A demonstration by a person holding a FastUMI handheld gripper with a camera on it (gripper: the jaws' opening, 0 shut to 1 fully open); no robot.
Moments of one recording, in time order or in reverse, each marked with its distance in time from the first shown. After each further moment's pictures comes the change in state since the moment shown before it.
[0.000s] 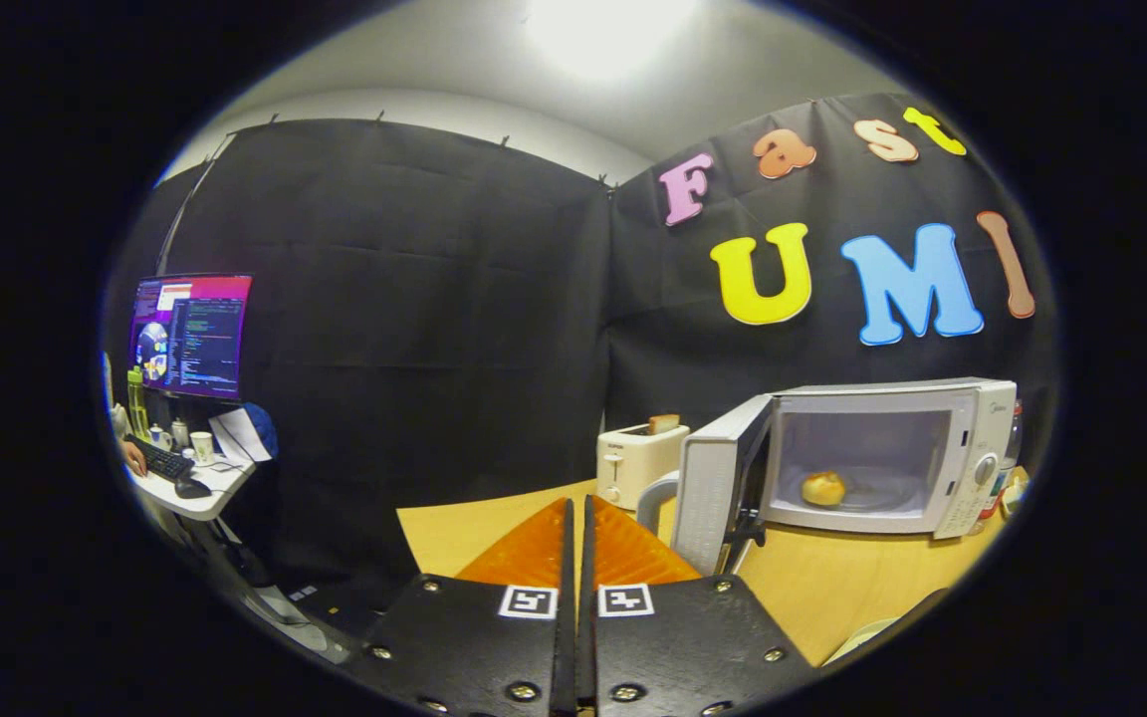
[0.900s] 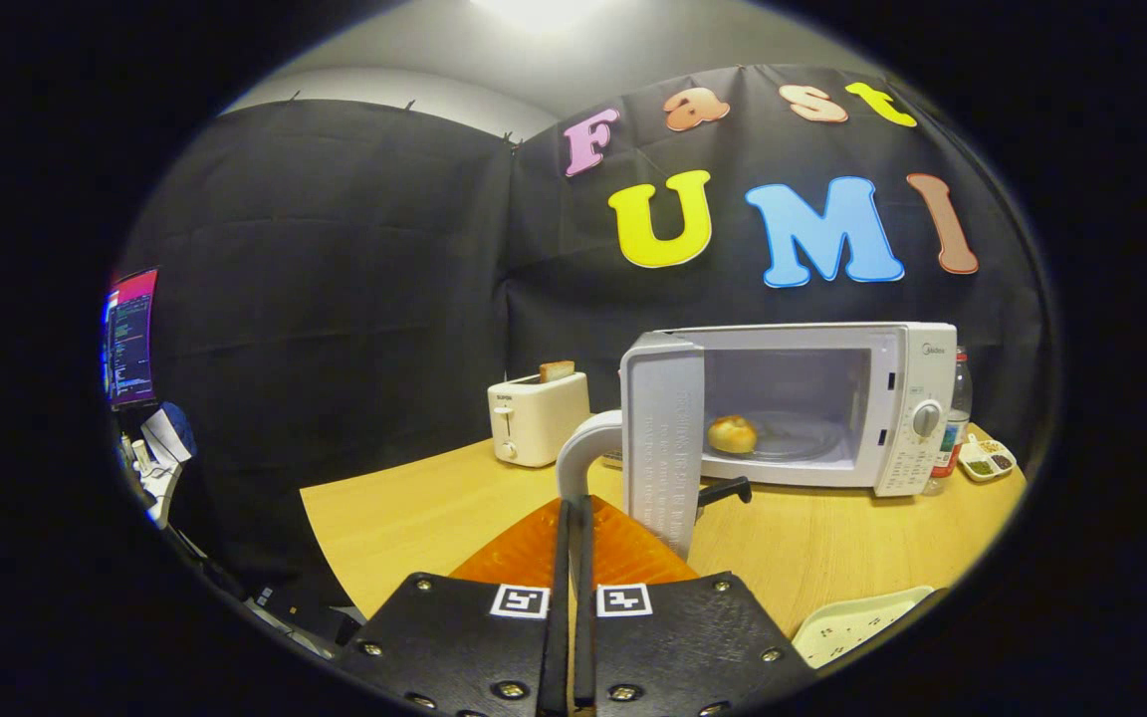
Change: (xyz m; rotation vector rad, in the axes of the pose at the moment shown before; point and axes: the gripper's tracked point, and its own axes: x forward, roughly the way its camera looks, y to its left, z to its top) arm -0.008 -0.087 -0.039 0.101 0.134 -0.254
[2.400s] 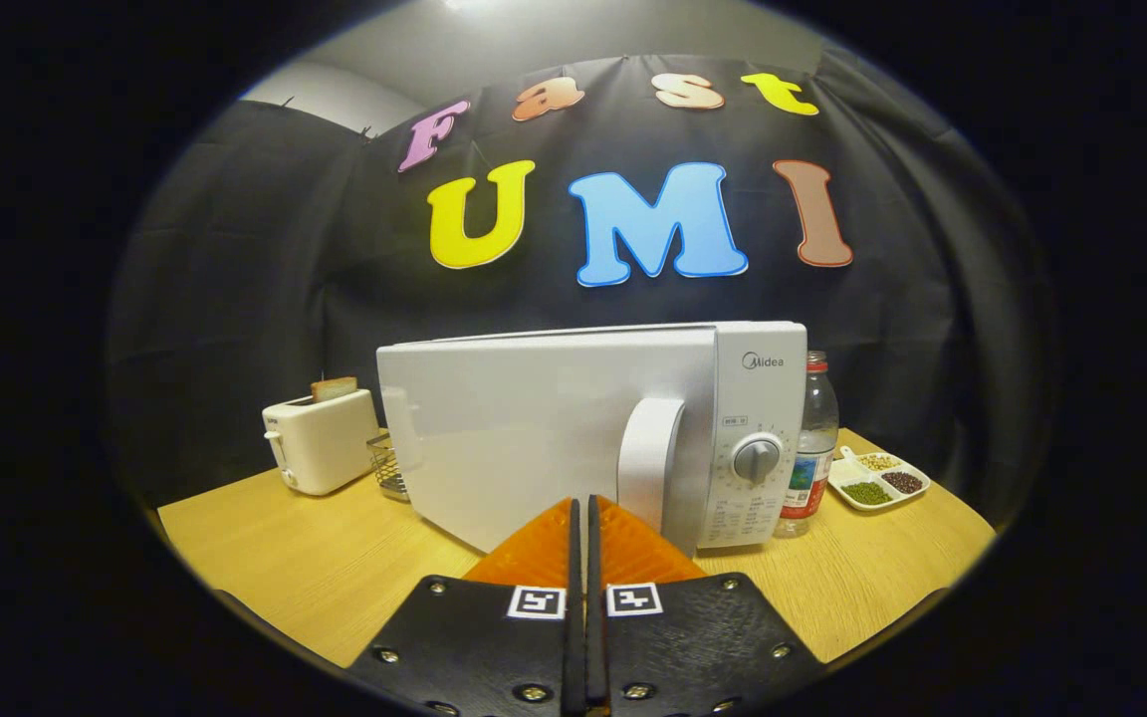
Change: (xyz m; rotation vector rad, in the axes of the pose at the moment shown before) arm 0.061 -0.212 0.019 0.021 -0.010 -0.447
